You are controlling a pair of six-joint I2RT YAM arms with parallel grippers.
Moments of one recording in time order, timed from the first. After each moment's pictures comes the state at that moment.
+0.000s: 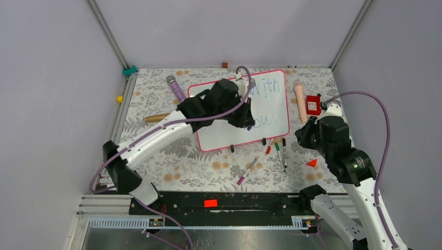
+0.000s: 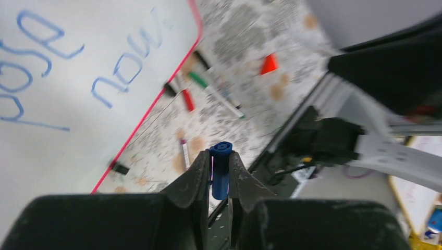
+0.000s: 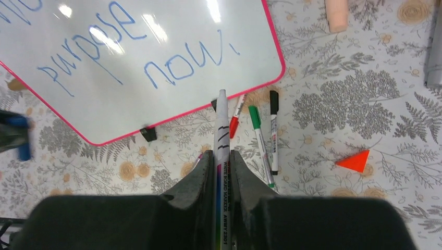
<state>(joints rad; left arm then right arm) -0.92 1.60 1.58 -0.63 0.14 -0.45 0.35 0.69 1.04 -0.95 0.16 0.47</state>
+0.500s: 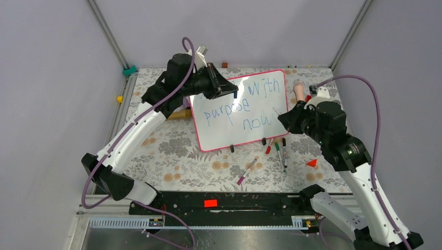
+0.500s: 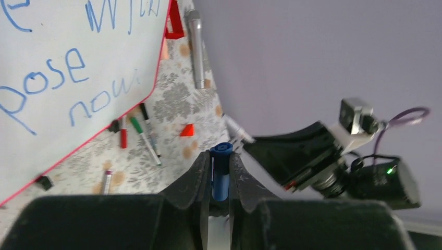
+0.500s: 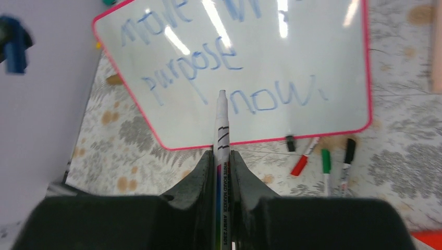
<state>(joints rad) -0.61 1.46 1.65 -0.53 0.40 -0.89 0.37 0.80 1.11 -0.74 -0.02 0.49</state>
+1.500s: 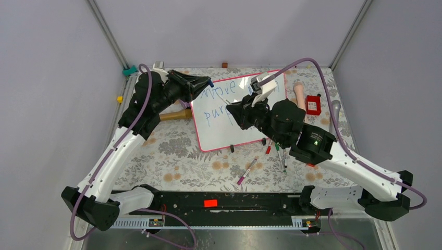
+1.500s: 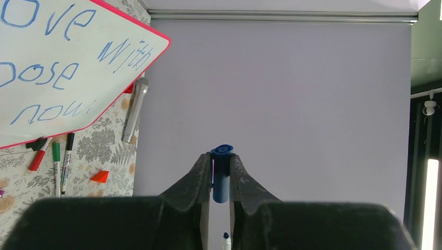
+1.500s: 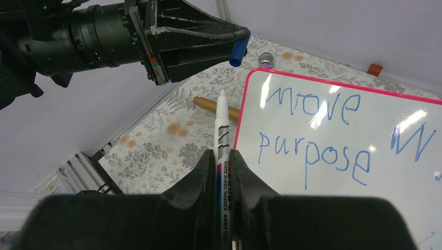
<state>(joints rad) -0.44 1.14 1.27 -0.26 0.25 -1.50 1.09 1.12 1.36 -0.34 0.36 0.25</state>
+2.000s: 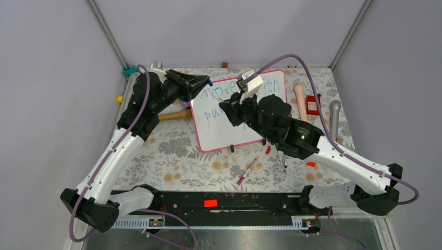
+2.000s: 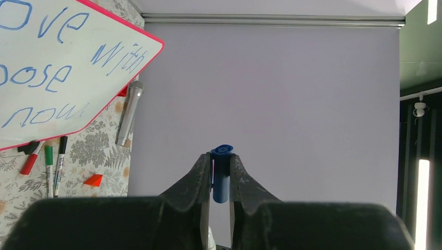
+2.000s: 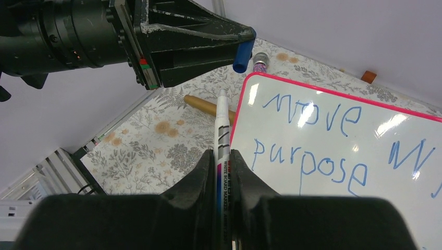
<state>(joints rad) -0.43 1.13 1.27 -0.25 0.24 -1.52 1.09 1.22 1.42 -0.31 0.36 0.18</state>
